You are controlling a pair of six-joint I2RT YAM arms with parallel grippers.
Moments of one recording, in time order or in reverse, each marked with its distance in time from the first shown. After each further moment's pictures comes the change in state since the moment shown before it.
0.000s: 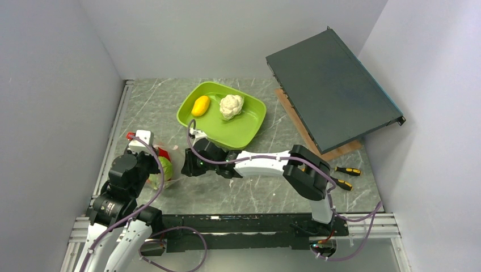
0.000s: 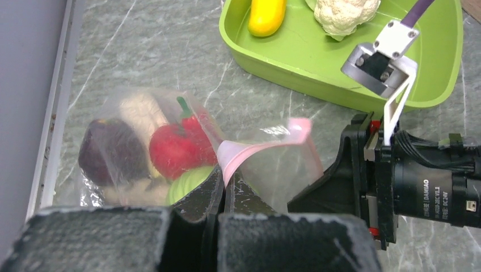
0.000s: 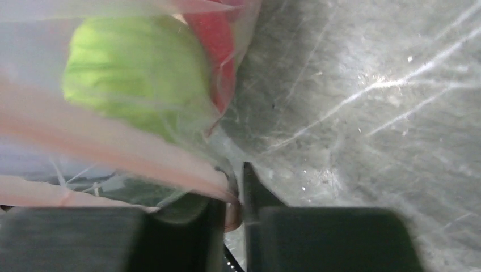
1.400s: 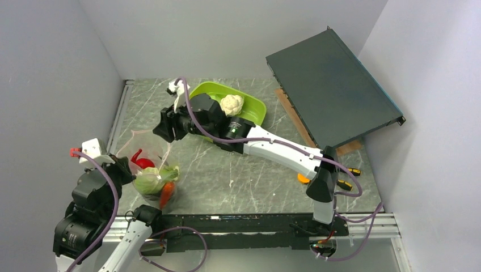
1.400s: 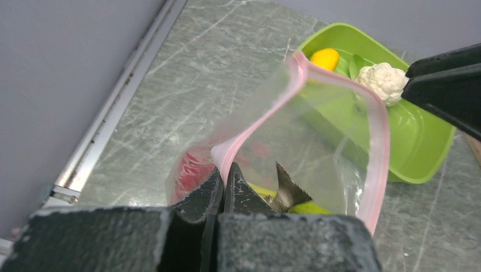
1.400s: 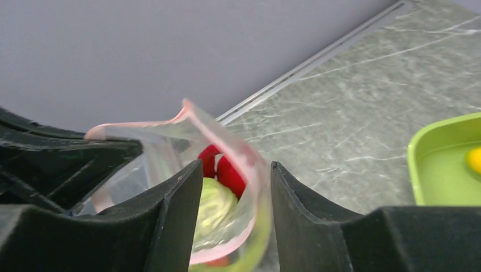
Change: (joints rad) left arm -0.002 -0.028 0.369 -0.388 -0.304 -0.311; right arm -0.013 -0.077 0.582 -0.265 -0.048 -0.400
